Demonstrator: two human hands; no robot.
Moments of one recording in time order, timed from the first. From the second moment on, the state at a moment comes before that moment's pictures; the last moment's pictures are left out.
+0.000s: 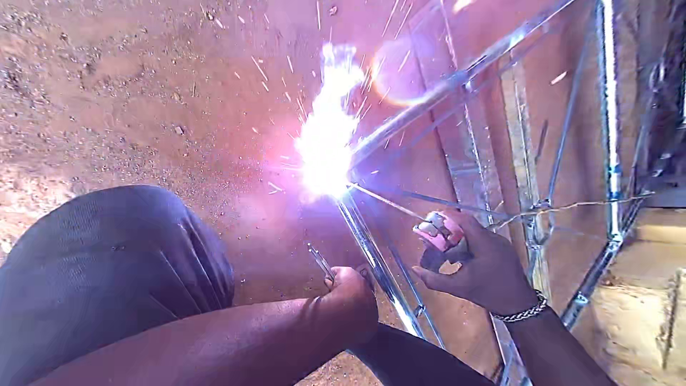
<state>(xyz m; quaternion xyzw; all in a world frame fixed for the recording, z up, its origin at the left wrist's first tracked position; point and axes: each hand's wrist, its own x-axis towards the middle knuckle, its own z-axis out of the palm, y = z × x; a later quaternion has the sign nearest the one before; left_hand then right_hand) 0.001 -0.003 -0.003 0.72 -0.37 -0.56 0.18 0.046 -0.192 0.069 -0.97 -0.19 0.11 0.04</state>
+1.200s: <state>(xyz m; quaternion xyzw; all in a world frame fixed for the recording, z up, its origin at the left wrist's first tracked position) 0.032 0.032 0.051 0.70 -0.34 -0.59 0.21 0.051 -0.195 0.072 -0.98 -0.18 0.12 0.04</state>
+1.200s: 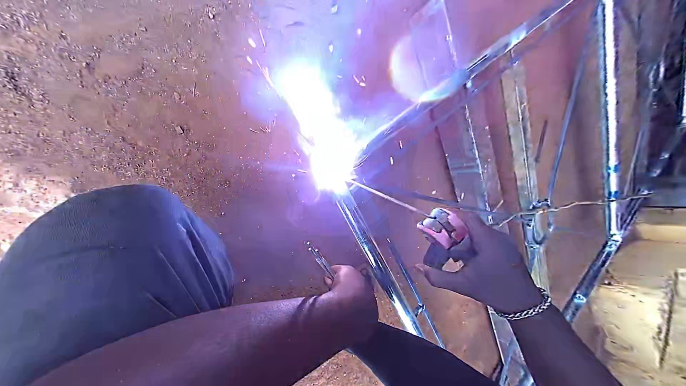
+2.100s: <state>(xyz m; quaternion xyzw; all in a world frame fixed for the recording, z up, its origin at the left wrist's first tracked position) -0.012 0.010 -0.055 0.75 -0.42 -0.31 0.41 0.051 -0.200 0.069 -0.98 -0.16 0.12 0.03</state>
